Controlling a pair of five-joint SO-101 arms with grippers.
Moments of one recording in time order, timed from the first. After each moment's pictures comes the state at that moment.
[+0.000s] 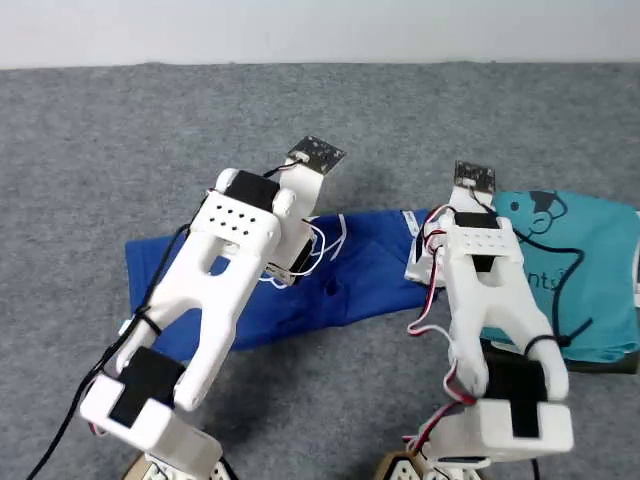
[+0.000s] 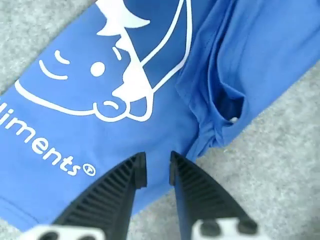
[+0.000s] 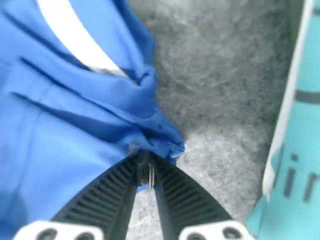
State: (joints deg) left arm 19.9 5.2 4.7 89.8 2.3; right arm -1.8 -1.5 30.0 59.3 -13.4
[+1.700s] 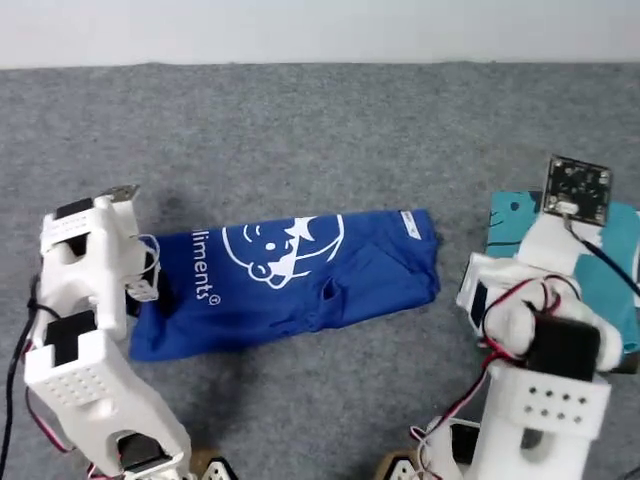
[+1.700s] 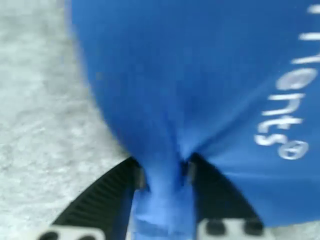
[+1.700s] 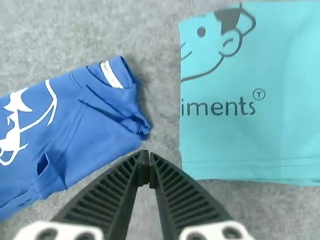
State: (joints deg) left arm -23.6 24.2 12.0 80.8 -5.7; right arm 8.1 -53.9 28.7 86.2 -5.9
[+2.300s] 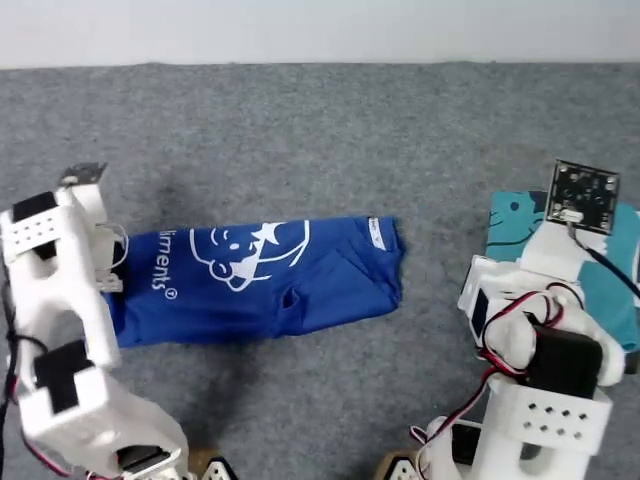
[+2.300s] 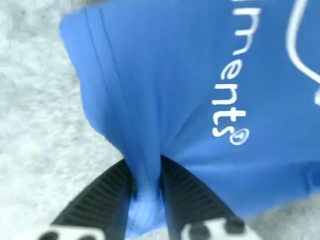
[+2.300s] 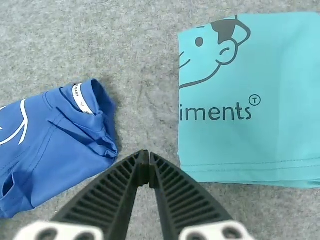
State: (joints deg) left arm -27.3 6.5 12.2 87.1 -10.9; right arm 8.4 -55.7 28.7 86.2 -5.8
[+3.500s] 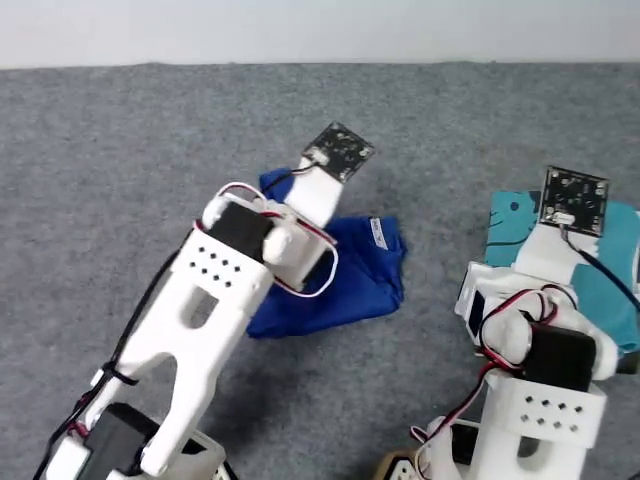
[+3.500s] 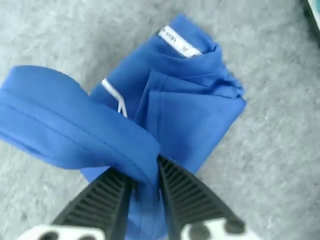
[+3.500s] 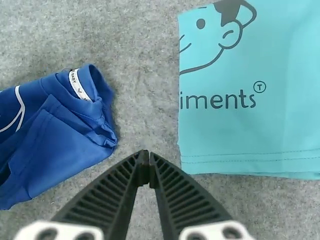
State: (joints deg) left arm 27.0 -10.7 12.3 78.7 -0.8; right arm 8.3 -55.7 31.9 86.2 -5.8
